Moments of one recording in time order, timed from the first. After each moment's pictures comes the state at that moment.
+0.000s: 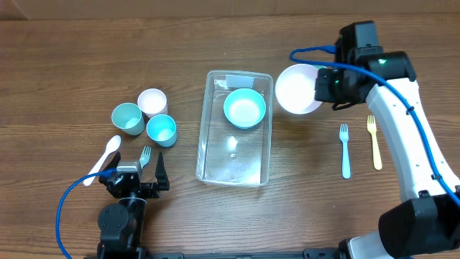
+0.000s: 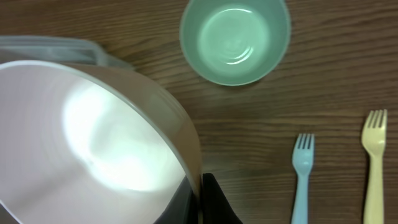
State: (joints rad) left arm -0.03 0.09 0.01 -0.08 -0.02 -0.04; right arm 0.13 1.68 1.60 -1.13 -0.06 0.22
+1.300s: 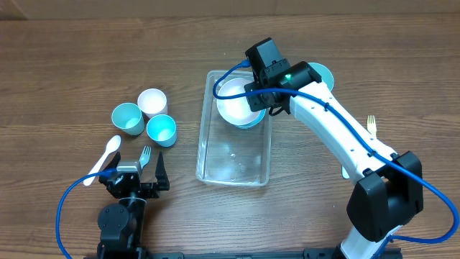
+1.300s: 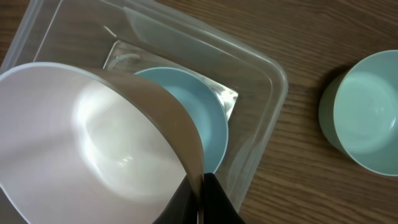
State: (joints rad) left arm -0.03 0.09 0.01 -0.08 -0.02 -0.04; right arm 0.50 1.87 1.61 -0.90 0.10 0.17
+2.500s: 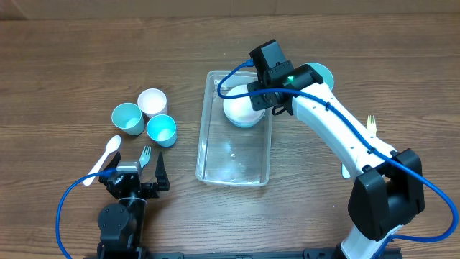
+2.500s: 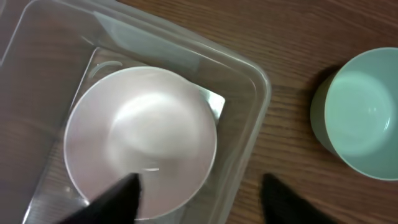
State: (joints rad) left arm -0.03 0.09 0.01 -0.08 -0.02 -0.04; right arm 0.48 1.87 1.56 -0.83 0.12 0.17
